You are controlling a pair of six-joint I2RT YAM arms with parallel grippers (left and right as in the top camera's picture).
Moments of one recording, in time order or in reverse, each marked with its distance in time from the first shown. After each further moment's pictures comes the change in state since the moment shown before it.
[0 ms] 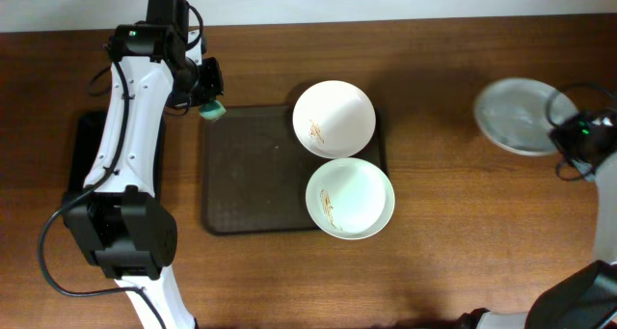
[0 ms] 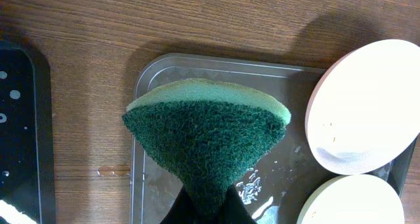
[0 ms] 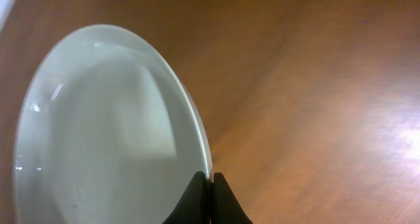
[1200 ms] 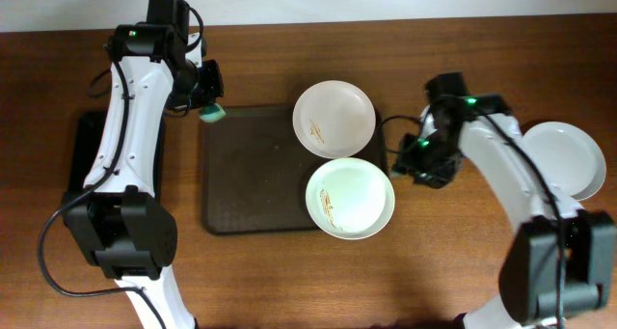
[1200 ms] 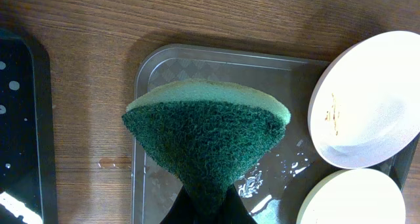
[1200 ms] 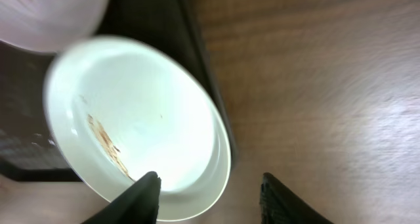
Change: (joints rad) left arm 0.000 0.000 0.000 -0.023 0.000 0.000; right arm 0.721 0.201 0.039 -0.369 -0.293 -0.104
